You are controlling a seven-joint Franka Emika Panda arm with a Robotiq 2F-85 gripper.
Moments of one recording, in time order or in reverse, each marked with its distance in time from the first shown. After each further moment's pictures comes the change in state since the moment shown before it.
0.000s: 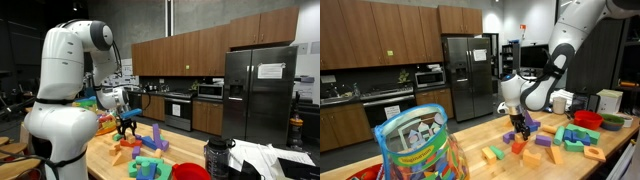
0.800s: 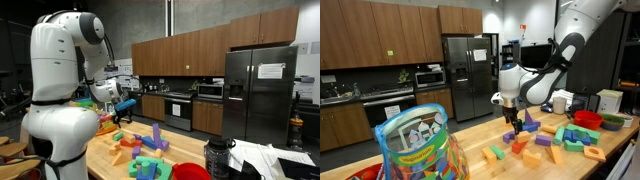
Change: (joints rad) arm 0.038 -0.110 0.039 -0.002 -0.002 0.058 0.100
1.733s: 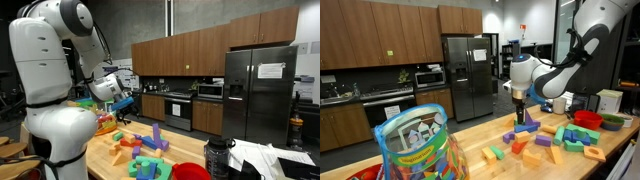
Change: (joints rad) arm -0.057 -0.180 -0.016 -0.116 -0.159 0.002 0.578
